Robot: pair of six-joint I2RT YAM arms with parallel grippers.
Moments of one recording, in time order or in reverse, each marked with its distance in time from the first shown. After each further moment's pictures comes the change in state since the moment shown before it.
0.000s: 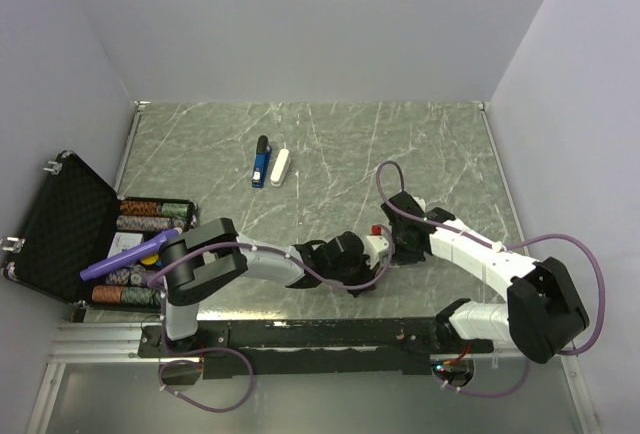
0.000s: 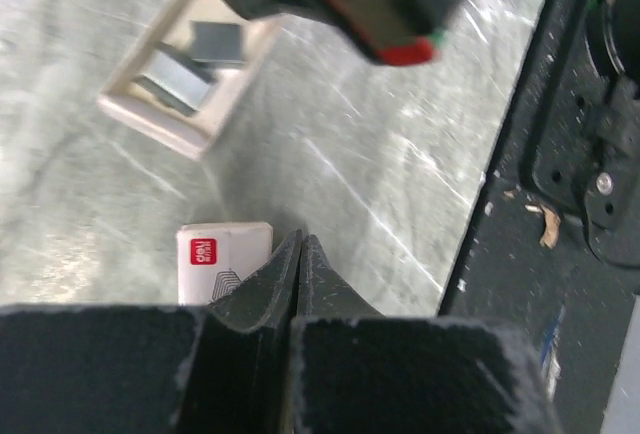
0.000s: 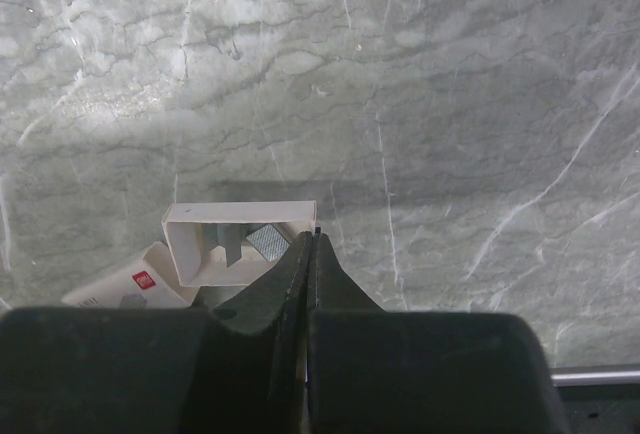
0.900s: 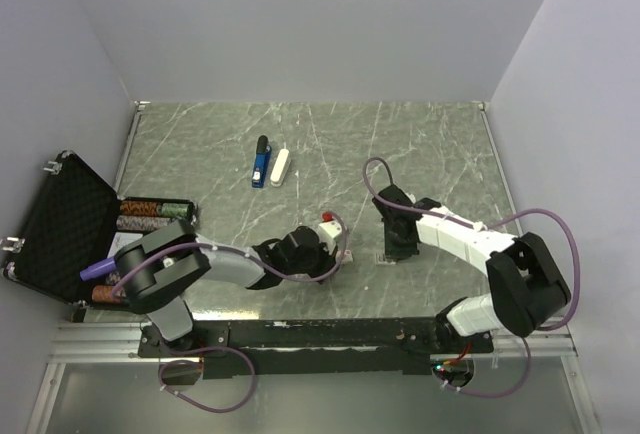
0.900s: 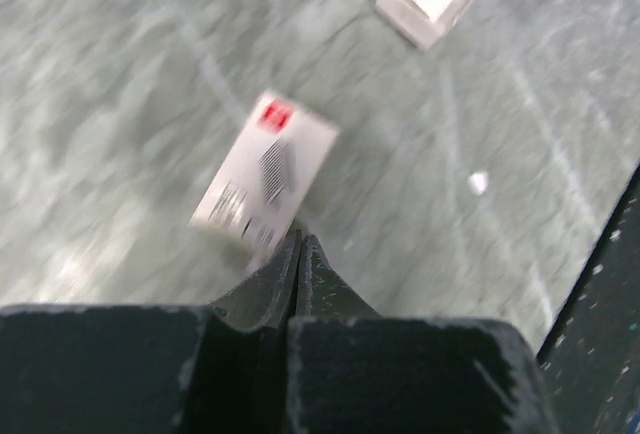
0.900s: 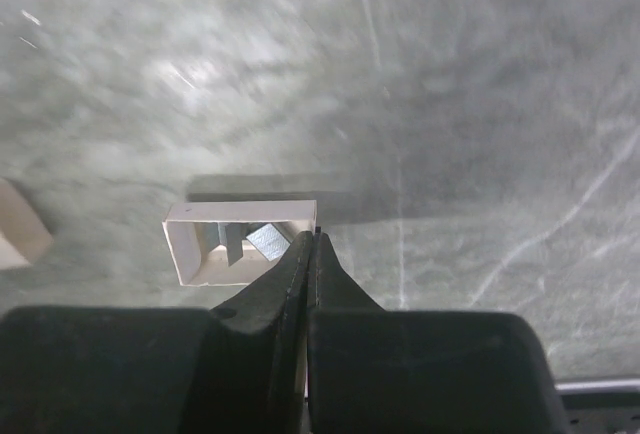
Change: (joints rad) left arm 0.145 -0.206 -0.318 0.166 -0.124 -0.008; right arm 0.000 0.145 0.061 0.015 -0.002 -0.050
